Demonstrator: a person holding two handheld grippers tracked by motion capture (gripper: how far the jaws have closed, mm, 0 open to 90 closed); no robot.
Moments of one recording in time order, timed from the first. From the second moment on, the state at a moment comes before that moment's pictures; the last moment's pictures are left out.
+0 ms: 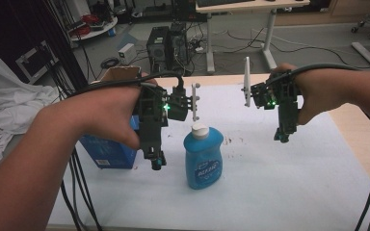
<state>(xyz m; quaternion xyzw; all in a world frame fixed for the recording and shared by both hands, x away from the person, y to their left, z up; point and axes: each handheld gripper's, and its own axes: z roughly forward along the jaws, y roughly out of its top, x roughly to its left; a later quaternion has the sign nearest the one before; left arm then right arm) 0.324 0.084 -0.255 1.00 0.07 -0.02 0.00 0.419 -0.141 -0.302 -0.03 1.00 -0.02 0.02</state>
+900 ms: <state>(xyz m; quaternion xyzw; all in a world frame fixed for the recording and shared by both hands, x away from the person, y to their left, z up) 0.324 0.060 -0.236 0.98 0.17 -0.04 0.05 0.412 -0.143 -0.300 -0.03 1.00 -0.02 0.02</state>
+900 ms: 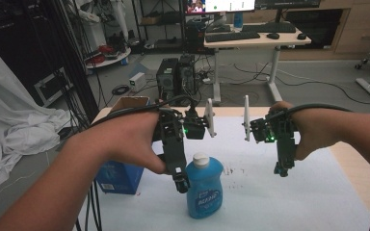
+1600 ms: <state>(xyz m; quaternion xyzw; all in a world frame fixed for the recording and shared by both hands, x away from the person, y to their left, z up) 0.329 0.039 -0.235 0.97 0.24 -0.02 0.07 0.413 -0.143 -0.301 -0.04 1.00 -0.03 0.02</state>
